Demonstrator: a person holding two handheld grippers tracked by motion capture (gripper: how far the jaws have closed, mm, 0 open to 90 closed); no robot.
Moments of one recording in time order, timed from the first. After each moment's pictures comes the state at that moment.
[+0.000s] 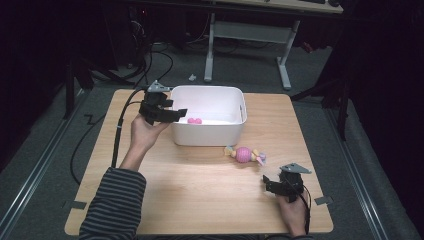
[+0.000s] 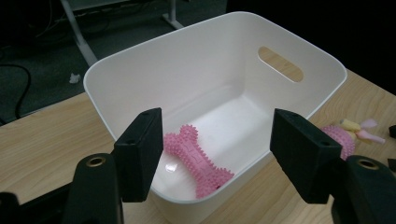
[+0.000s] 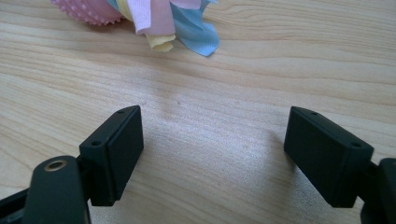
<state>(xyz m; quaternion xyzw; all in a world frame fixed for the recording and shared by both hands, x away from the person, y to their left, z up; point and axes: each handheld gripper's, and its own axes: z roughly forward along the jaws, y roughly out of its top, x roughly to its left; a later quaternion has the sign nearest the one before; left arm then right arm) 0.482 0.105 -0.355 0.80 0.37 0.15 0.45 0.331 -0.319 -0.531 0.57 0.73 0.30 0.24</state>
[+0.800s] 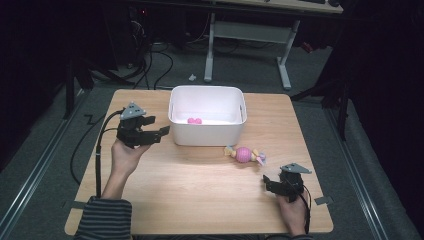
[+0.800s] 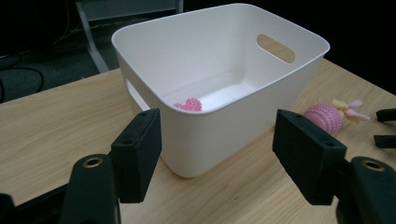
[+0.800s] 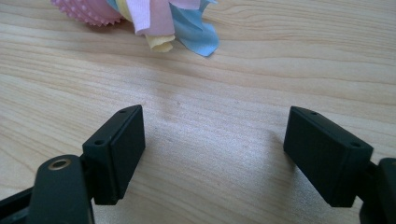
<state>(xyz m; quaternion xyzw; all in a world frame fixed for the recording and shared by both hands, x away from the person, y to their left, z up) 0.419 0.159 -0.380 0.77 0.38 0.17 0.48 0.331 -0.320 -0.531 0.57 0.73 0.30 0.24</state>
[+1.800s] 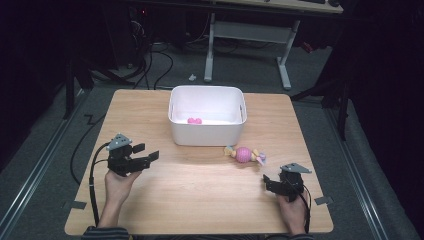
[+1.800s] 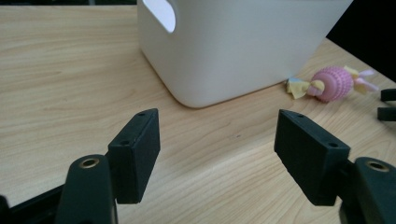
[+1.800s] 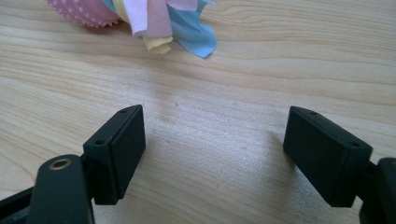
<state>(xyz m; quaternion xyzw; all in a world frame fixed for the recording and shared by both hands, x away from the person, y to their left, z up) 0.385 0.189 -0.459 0.75 0.44 0.13 0.48 0.332 -0.320 -0.531 0.57 0.73 0.30 0.24</state>
